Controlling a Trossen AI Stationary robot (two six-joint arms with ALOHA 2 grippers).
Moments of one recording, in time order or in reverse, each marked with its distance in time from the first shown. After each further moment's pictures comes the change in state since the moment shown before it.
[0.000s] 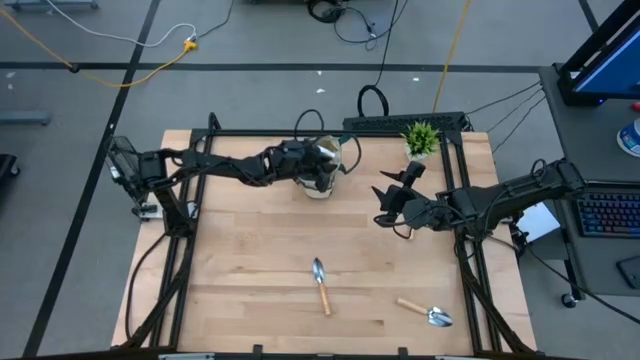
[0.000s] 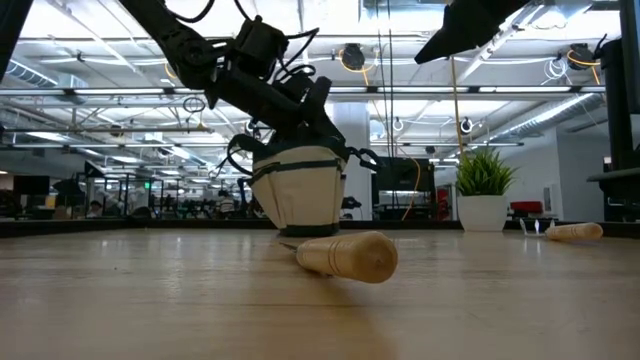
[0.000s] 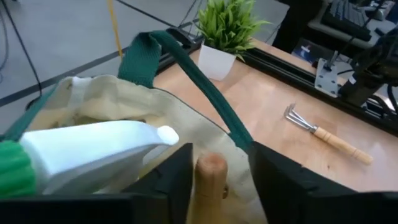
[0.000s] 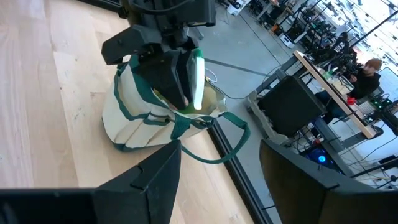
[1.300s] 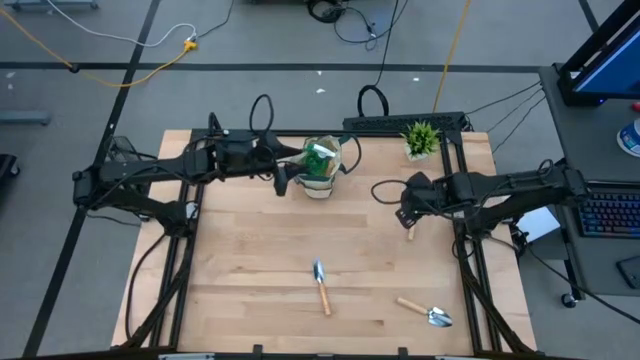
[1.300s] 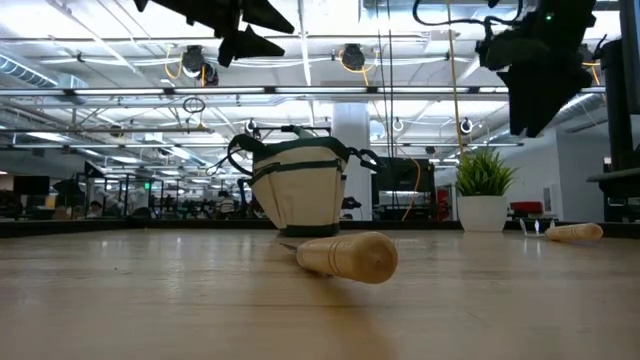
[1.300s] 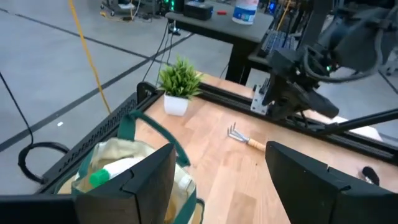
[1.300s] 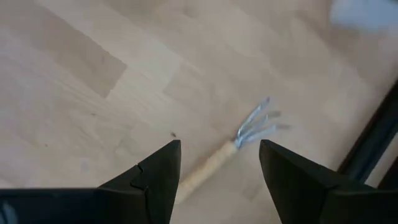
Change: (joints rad) left arm -0.085 -0.555 0.000 -0.455 0.019 0.088; right arm -0.191 -0.004 0.061 -0.835 -0.610 1.065
